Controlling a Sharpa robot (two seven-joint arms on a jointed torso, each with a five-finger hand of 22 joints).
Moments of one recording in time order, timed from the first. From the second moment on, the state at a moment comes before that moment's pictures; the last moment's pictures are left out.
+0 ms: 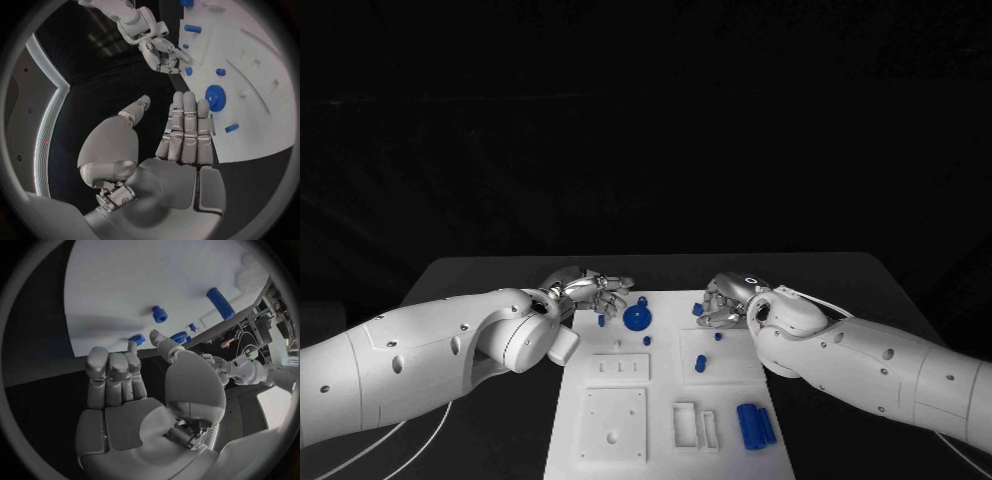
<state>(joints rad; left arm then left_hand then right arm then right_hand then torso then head) 1.34 -0.75 -0.15 1.42 -0.25 -0.32 0.01 0.94 -0.16 0.49 -0.10 0.05 0.90 0.14 0.36 0.41 1.33 0.06 0.16 0.21 1.08 0.01 0.65 0.66 0.04 0.83 -0.09 0.62 1.31 1.19 -0.58 -0.03 1.18 -1.58 -0.31 -0.33 1.01 -0.26 0.59 -0.09 0.05 1.00 0.09 0.35 0.52 1.14 -0.02 1.16 1.18 1.31 -0.12 1.25 0.97 0.16 1.25 -0.10 1.13 1.31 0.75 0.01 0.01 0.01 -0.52</state>
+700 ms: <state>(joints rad) 1.34 -0.75 -0.15 1.42 -0.25 -0.32 0.01 0.95 -0.16 0.49 -0.10 0.05 0.89 0.15 0.36 0.41 1.33 0.06 0.16 0.21 1.07 0.01 0.65 0.66 0.05 0.83 -0.09 0.62 1.31 1.19 -0.55 -0.03 1.14 -1.58 -0.30 -0.33 1.01 -0.27 0.60 -0.06 0.05 0.96 0.10 0.31 0.50 1.12 0.00 1.15 1.17 1.31 -0.11 1.25 0.97 0.16 1.25 -0.10 1.13 1.31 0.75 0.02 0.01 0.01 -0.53</state>
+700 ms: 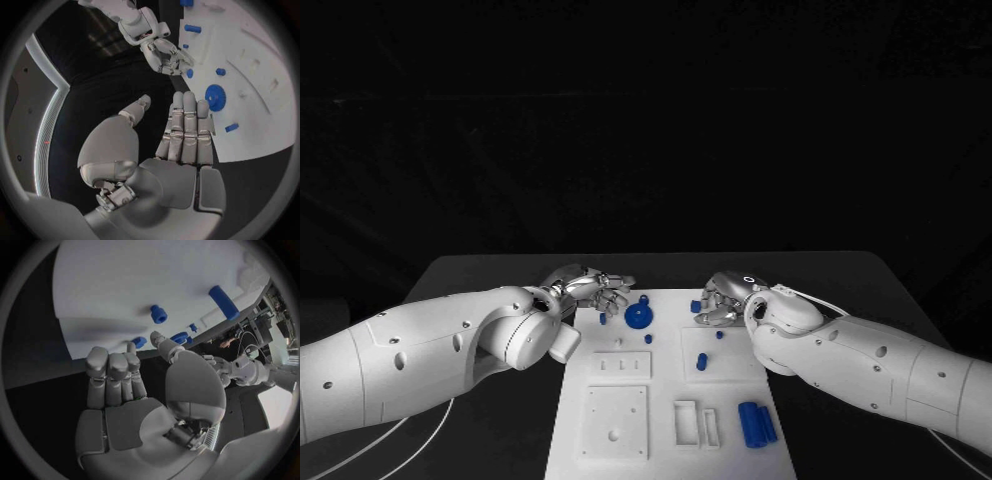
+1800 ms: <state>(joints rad) 1.34 -0.75 -0.15 1.42 -0.25 -0.32 0.00 0.95 -0.16 0.49 -0.11 0.05 0.89 0.15 0.36 0.41 1.32 0.06 0.16 0.21 1.07 0.01 0.65 0.66 0.04 0.83 -0.09 0.62 1.31 1.19 -0.45 -0.03 1.06 -1.58 -0.31 -0.35 0.98 -0.29 0.58 0.00 0.05 0.94 0.11 0.30 0.49 1.11 0.01 1.15 1.17 1.30 -0.11 1.25 0.97 0.16 1.24 -0.09 1.12 1.31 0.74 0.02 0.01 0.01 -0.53</state>
